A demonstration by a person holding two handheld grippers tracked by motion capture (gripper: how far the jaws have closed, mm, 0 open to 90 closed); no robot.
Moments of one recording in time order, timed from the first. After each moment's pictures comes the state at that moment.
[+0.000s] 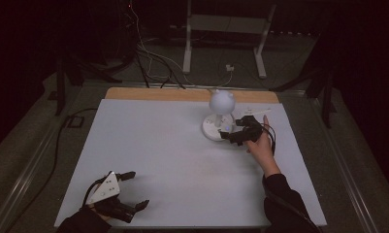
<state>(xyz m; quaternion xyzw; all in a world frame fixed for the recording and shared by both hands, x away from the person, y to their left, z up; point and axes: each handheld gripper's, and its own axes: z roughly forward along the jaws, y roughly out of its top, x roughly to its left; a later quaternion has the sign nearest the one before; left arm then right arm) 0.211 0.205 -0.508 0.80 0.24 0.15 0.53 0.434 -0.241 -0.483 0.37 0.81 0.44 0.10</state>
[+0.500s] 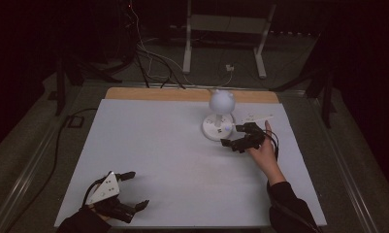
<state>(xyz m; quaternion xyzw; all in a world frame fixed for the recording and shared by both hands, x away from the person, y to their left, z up) 0.210 0.205 -0.508 0.80 0.24 0.15 0.53 0.406 -0.243 -0.480 0.35 0.82 0.44 0.09</state>
